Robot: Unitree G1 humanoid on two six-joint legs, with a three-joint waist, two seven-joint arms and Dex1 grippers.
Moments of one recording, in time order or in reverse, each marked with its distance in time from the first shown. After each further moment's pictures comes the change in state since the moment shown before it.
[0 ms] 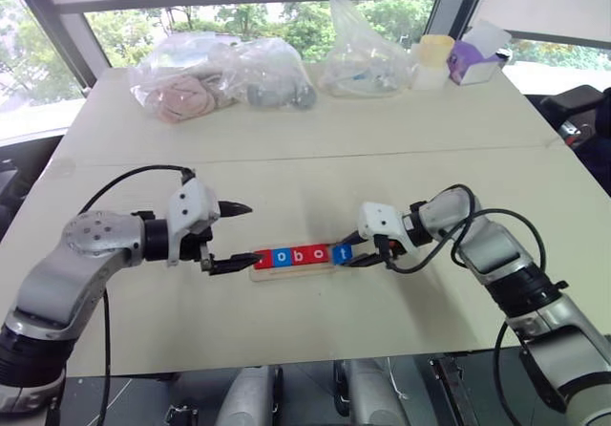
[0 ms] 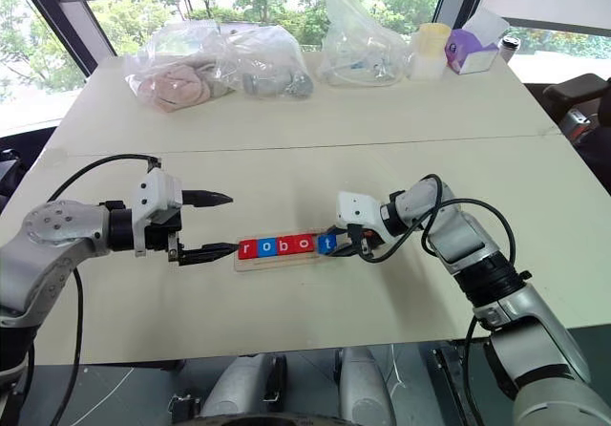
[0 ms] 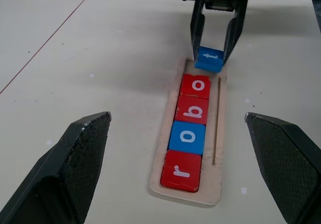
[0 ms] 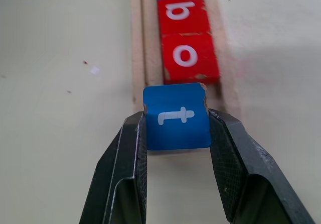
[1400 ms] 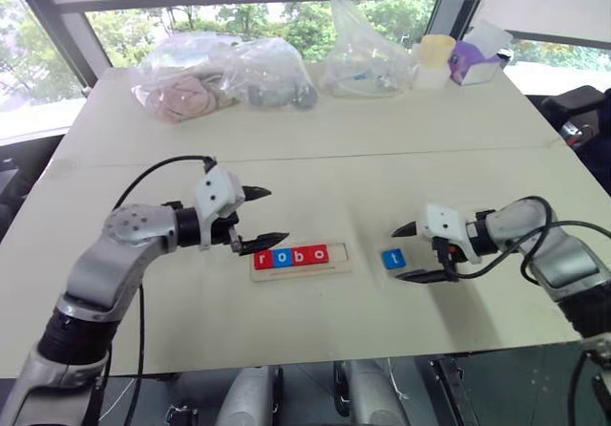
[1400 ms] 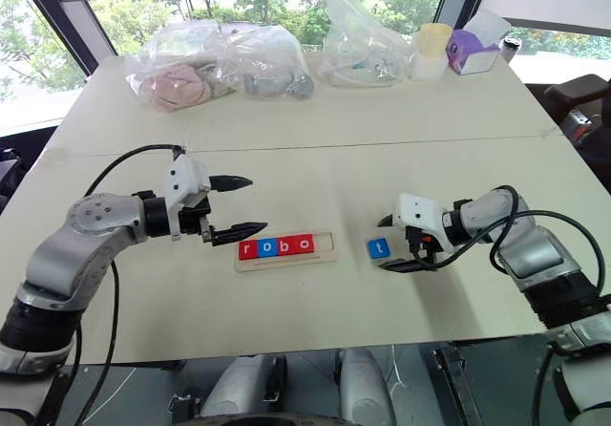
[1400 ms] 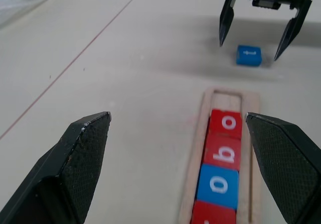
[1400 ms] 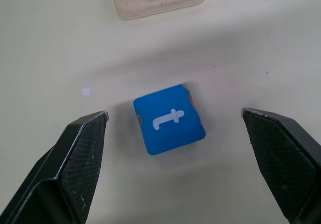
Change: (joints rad) left arm -0.094 -0.135 -0.069 0.076 0.072 -0.005 0.092; right arm 0.159 -0.260 -0.085 0.042 0.129 -0.094 -0.014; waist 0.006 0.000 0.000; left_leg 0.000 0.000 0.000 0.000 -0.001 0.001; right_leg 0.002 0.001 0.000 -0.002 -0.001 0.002
